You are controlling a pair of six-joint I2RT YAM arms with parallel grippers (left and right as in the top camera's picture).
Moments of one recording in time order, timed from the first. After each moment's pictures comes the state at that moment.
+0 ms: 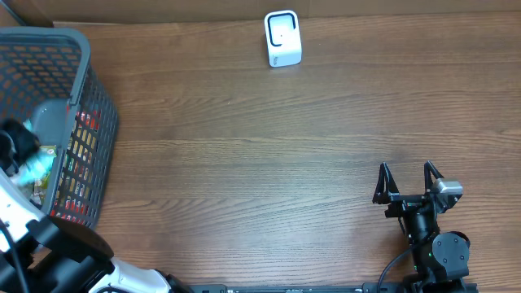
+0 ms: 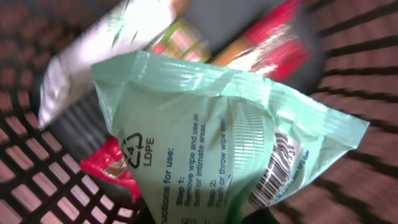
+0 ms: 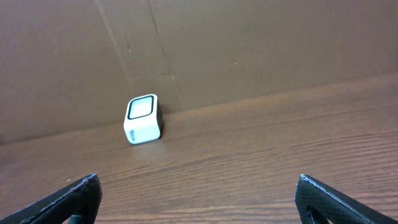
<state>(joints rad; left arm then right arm) 0.79 1.80 1.87 -1.32 0.07 -0.15 0.18 0.01 0.02 -0.02 0.08 0.25</state>
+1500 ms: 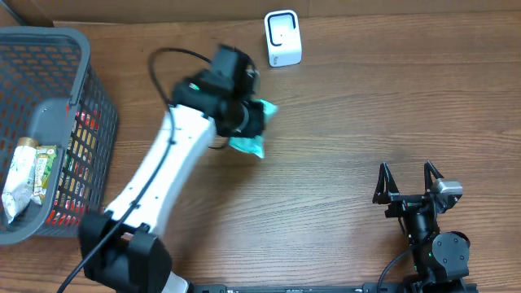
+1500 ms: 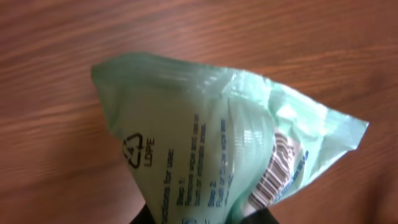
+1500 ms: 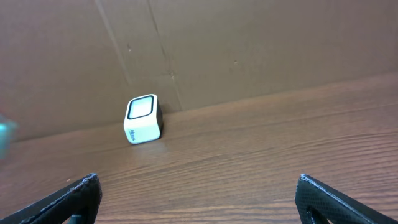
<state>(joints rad) -0.39 1.70 1.49 -0.98 0.19 -0.29 0.18 0.01 0.02 -0.02 0.08 0.25</state>
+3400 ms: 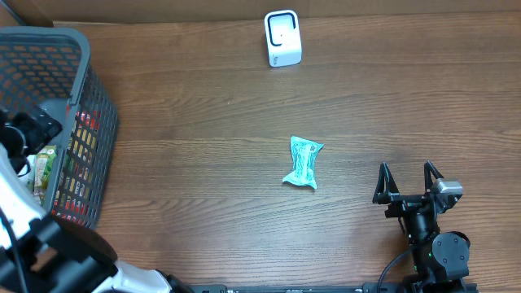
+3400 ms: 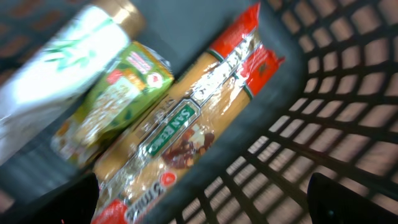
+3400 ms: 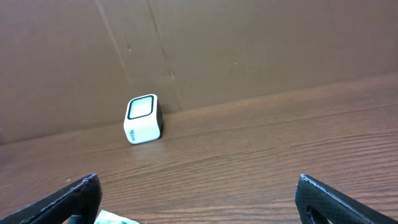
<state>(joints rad) 0.77 1.77 1.70 -1.10 0.16 -0.08 0.18 0.01 0.02 -0.02 0.08 0.25</state>
